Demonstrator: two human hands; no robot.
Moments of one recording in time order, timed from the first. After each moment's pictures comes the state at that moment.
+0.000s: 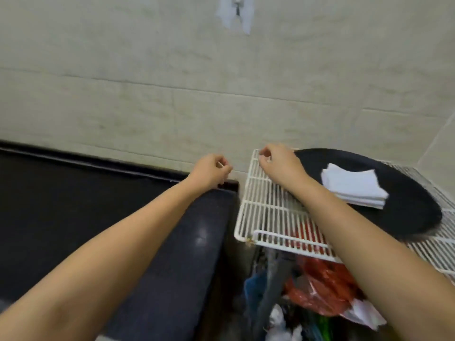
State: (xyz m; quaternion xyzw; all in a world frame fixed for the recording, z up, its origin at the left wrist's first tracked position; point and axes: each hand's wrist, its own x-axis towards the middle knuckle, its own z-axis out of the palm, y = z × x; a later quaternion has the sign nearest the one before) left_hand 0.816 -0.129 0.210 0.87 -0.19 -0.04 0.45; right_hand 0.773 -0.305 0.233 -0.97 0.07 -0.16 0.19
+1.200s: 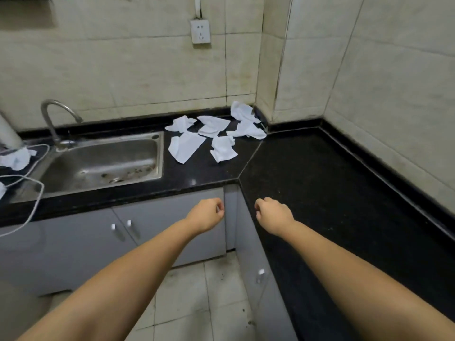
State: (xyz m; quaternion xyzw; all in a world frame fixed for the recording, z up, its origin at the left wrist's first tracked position) left_hand 0.878 0.776 0.065 0.90 0.35 -0.01 0.27; right_hand 1.030 0.649 0.048 -0.86 -0.49 0.09 0.03
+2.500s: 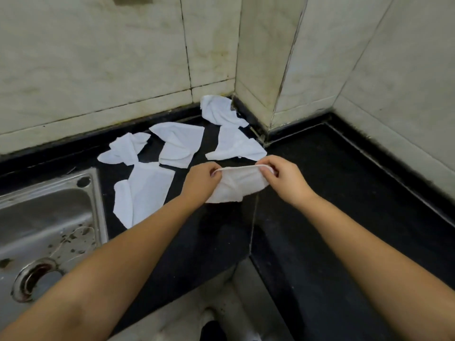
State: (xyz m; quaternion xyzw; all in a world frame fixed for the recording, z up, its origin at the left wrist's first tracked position) left_hand 1.149 1.094 0.044 0.89 0.26 0.13 0.36; right_hand 1.258 0.915 0.074 -0.83 -0.39 0.09 0.40
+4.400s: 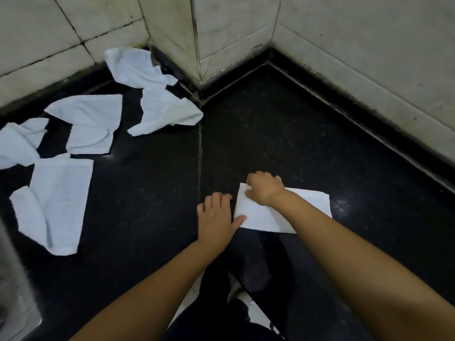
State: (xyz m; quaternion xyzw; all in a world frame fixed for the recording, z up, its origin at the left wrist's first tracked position) left_hand 1.159 0.914 -0.068 0.98 0.15 -0.08 0.14; right_hand 1.286 0.820 -0.029 -0.93 -0.24 0.29 0.02
